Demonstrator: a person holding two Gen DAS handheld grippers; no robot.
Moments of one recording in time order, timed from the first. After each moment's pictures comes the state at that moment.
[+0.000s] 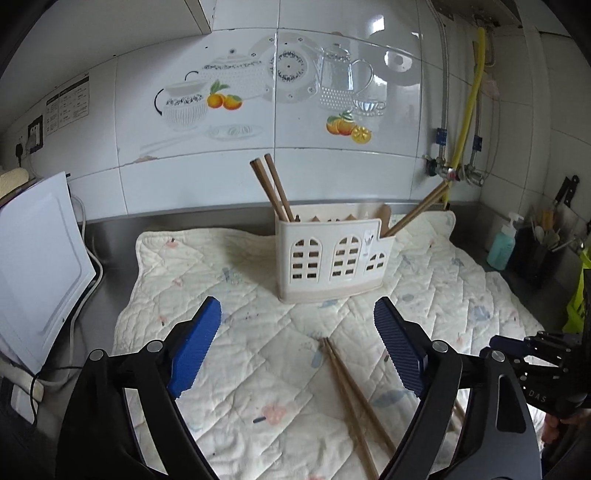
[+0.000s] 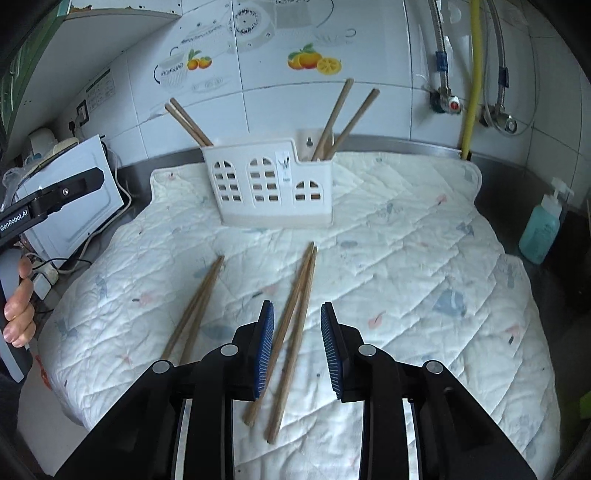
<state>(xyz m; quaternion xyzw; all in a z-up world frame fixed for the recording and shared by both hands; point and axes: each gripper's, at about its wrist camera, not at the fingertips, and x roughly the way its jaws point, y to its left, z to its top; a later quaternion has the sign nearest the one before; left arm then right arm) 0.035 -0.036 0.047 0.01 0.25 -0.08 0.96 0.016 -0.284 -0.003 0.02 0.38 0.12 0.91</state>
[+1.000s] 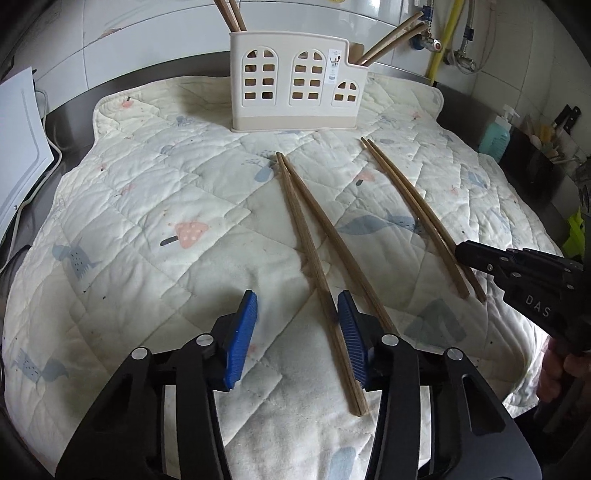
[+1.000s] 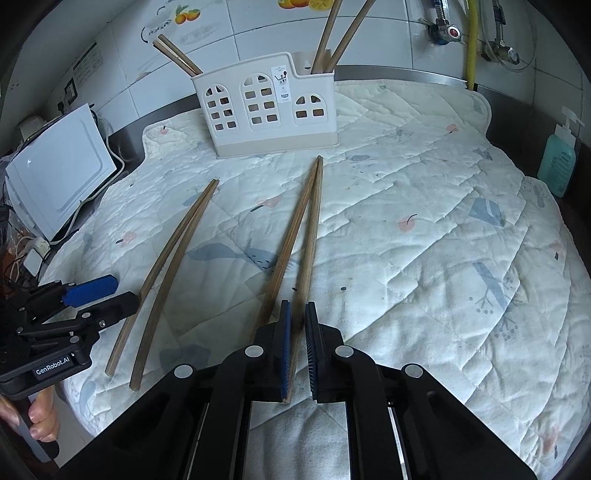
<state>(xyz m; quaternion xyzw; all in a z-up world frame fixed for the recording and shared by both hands) 0.000 -0.078 -0.090 0.00 0.42 -0.11 0.90 0.007 -0.276 -0.068 0.03 0.43 0.12 0.89</state>
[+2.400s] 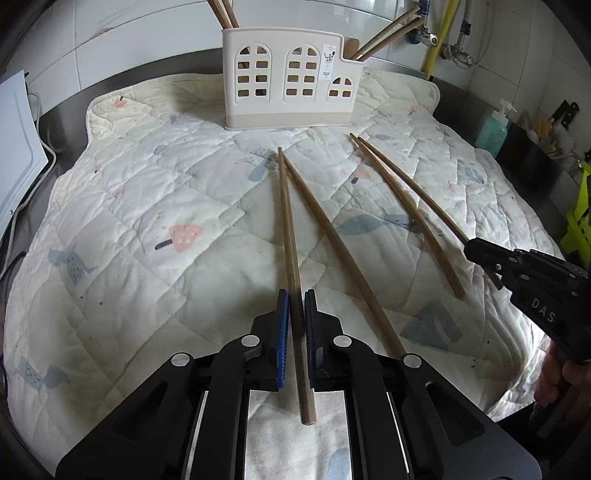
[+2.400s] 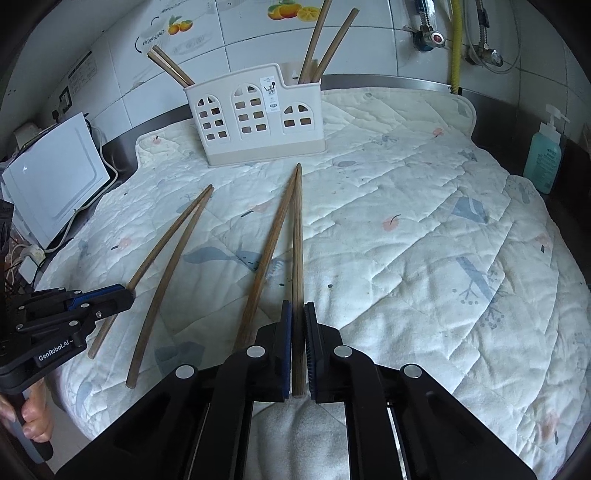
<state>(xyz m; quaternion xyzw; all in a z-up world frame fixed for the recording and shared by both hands) 0.006 -0.076 -0.083 0.01 0.43 -0.12 0.89 -0.006 -0.282 -0.060 0.04 0.41 0.10 0.91</state>
